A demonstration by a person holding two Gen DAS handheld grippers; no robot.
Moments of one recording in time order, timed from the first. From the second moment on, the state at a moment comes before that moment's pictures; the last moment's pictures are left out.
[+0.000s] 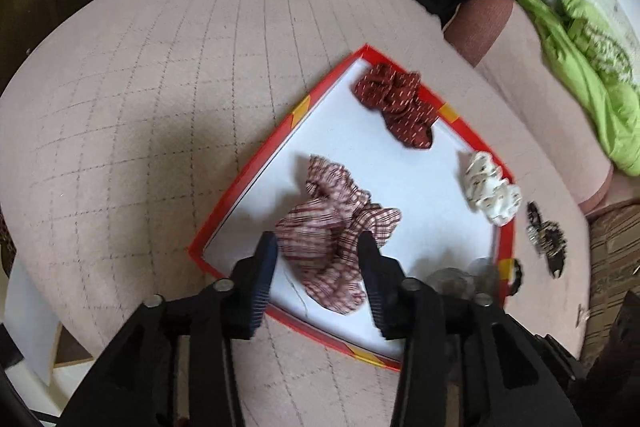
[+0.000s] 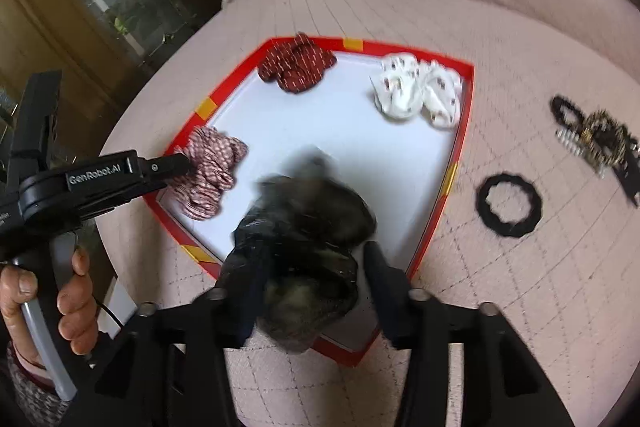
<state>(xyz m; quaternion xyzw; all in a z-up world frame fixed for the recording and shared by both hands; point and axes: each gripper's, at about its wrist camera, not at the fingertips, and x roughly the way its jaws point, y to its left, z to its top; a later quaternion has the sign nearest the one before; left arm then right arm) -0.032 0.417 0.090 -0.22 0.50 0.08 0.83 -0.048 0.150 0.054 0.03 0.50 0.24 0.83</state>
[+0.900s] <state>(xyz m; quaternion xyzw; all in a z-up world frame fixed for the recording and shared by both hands) -0.089 0.218 0.136 -0.05 0.49 -0.04 0.87 -0.129 -0.076 0.062 0.14 0.46 0.10 0.87</state>
